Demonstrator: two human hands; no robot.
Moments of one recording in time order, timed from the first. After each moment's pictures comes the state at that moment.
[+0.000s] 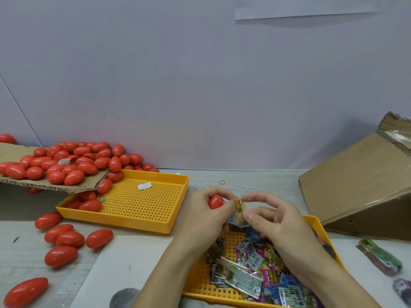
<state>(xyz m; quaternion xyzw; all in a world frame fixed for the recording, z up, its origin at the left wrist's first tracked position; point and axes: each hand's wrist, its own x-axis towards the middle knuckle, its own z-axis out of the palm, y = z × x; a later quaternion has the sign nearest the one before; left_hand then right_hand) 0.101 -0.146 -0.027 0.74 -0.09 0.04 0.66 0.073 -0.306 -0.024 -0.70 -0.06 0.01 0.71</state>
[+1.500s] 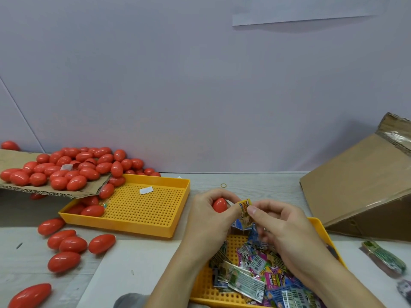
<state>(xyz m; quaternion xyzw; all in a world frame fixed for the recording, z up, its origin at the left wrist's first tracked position) 0.100 -0.153 -0.027 0.75 -0.12 0.08 0.65 0.083 -0.306 -0.032 -0.67 -0.02 -0.01 0.74</state>
